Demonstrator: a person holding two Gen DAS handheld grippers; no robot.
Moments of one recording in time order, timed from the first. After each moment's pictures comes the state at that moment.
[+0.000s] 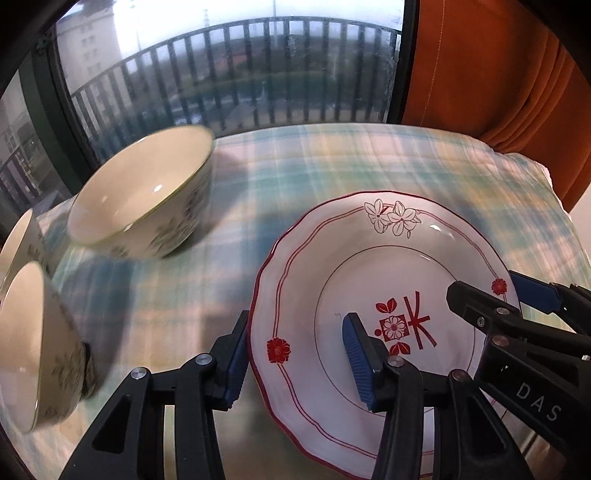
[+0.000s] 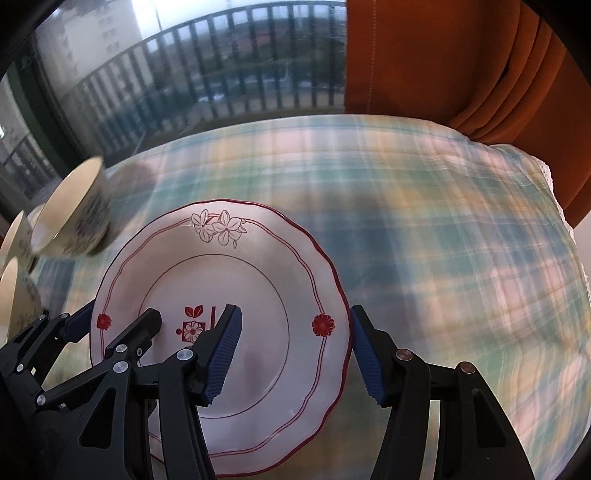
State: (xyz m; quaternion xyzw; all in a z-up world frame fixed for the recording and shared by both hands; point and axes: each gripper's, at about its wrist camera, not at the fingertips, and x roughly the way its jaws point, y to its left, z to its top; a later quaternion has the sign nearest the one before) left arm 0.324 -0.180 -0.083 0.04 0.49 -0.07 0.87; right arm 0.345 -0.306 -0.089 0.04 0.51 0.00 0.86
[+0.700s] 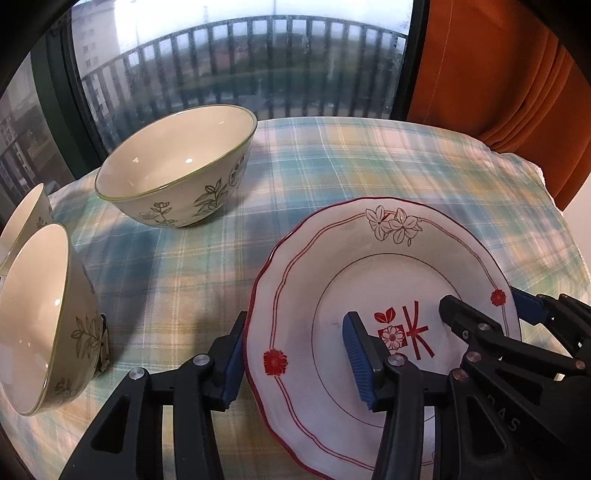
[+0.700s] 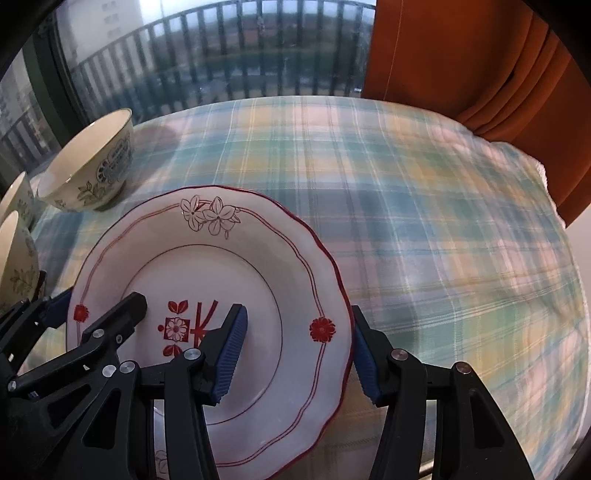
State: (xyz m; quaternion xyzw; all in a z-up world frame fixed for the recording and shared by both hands) left arm 0.308 -0.157 -0.082 0.03 0.49 -0.08 0.87; right arm 0.318 -0.268 -0.101 0.00 0.52 -0.02 0.86
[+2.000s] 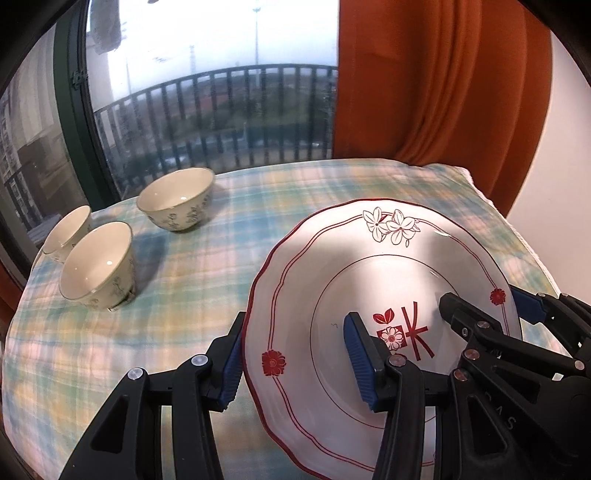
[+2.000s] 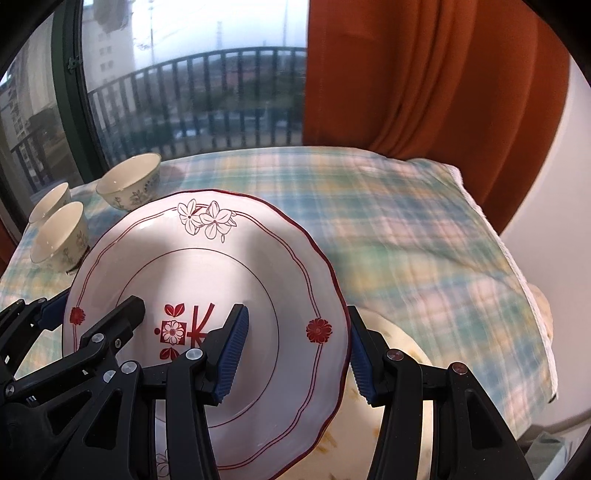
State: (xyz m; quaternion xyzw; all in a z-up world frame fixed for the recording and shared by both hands) left arm 0.167 -0.197 -0.014 0.04 0.41 -0.12 0.91; right arm 0.156 -0.311 -0.015 0.00 0.43 -0.06 0.90
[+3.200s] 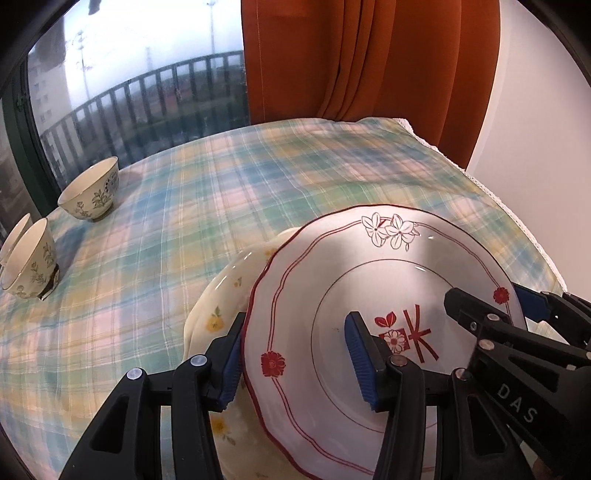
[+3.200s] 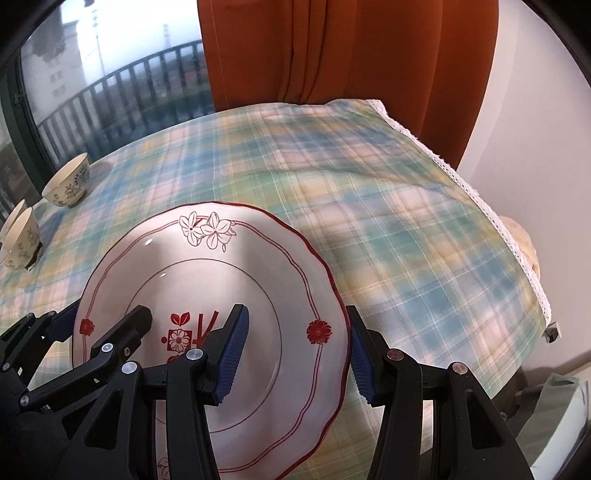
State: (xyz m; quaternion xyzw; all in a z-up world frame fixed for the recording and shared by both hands) left arm 0.127 -0.298 -0.058 0.08 0.42 -0.18 0.88; right arm 0.089 -0.416 -0.059 0.07 0.46 -0.12 0.88
